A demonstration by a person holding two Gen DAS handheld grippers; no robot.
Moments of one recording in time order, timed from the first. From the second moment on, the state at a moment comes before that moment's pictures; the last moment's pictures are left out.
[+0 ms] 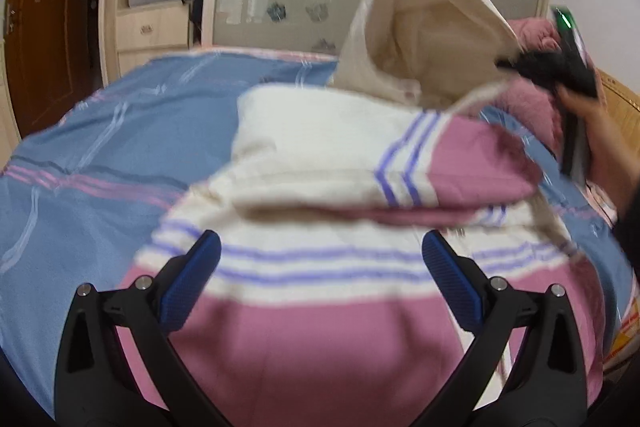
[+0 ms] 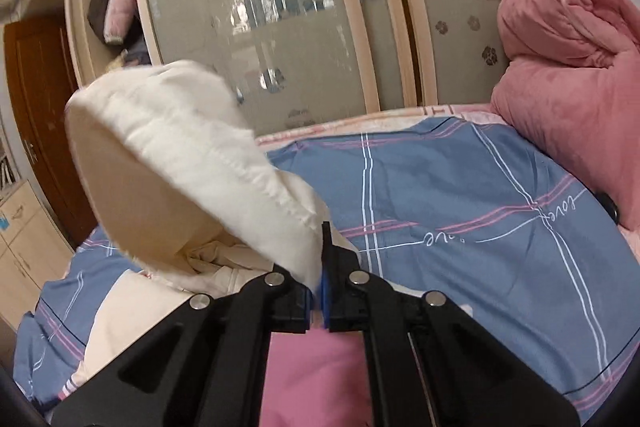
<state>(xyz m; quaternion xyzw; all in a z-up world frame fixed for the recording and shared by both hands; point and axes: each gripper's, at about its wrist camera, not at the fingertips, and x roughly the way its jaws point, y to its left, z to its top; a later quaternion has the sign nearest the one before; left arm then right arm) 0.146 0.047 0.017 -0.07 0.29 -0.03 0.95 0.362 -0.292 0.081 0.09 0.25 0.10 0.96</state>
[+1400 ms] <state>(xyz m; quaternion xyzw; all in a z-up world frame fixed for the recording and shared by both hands) 0.228 -0.027 -0.006 0.27 0.32 -0.22 0.88 0.274 -0.305 -0.010 0.01 0.34 0.16 0.93</state>
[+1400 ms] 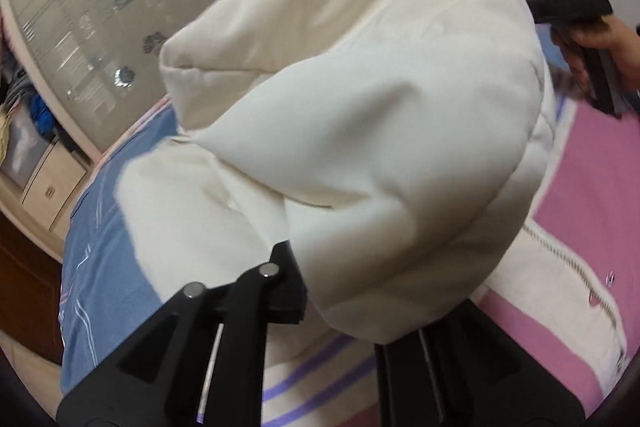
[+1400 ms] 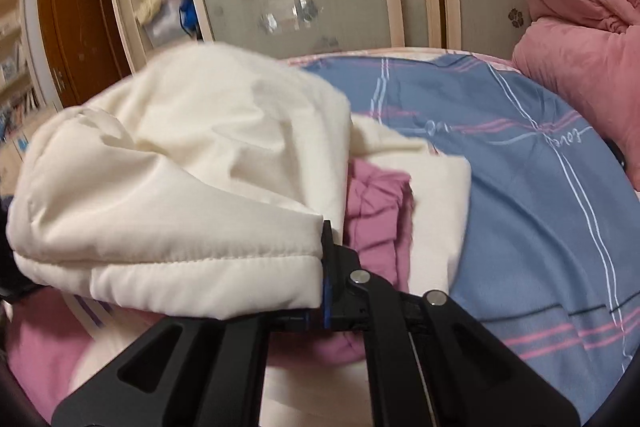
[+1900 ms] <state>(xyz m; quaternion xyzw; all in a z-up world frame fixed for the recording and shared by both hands) 0.207 -0.040 -0.019 0.29 0.31 -0.22 0.88 0.240 -0.302 0.110 0.05 0.34 0.09 0.94</state>
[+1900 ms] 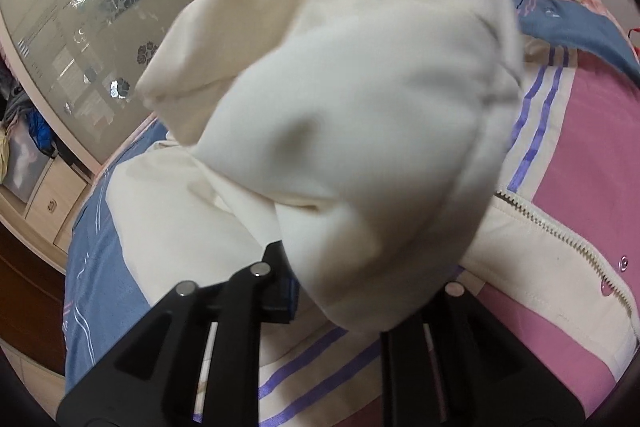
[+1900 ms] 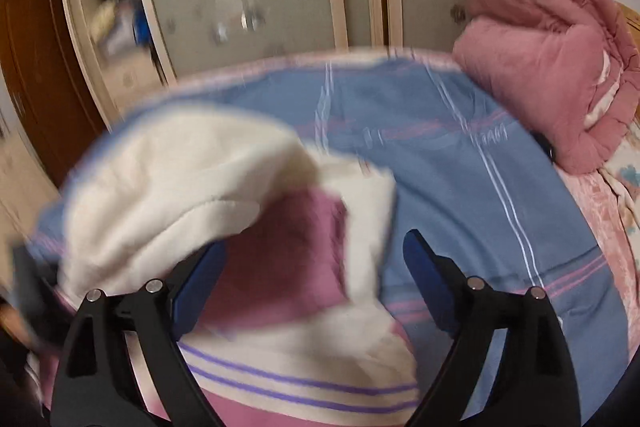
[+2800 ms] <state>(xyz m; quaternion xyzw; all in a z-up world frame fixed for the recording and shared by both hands) 0.181 0.007 0.095 0.04 0.23 -0.16 0.96 0.253 -0.188 -0.059 -0.04 0.39 0.13 0.91</state>
